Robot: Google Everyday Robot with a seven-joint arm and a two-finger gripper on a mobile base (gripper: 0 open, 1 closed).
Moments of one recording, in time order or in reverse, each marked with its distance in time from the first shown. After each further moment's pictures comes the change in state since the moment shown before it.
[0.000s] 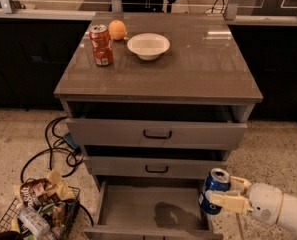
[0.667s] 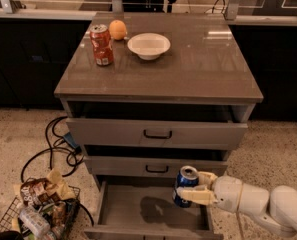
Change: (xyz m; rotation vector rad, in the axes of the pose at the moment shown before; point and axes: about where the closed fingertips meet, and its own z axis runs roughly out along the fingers) arm 0.028 -0.004 0.086 -0.087 0.010 -0.057
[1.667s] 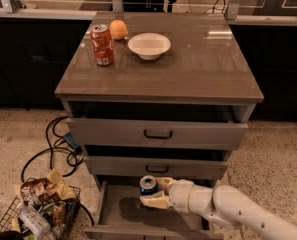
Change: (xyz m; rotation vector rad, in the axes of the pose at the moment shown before) arm 0.072 0.010 0.128 0.012 0.147 -0.183
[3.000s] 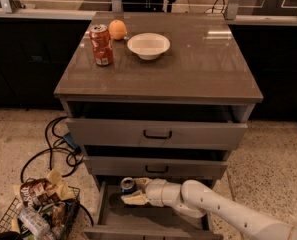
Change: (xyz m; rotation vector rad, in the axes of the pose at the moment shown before) arm 0.064 -0.018 0.123 -0.081 0.003 -0.029
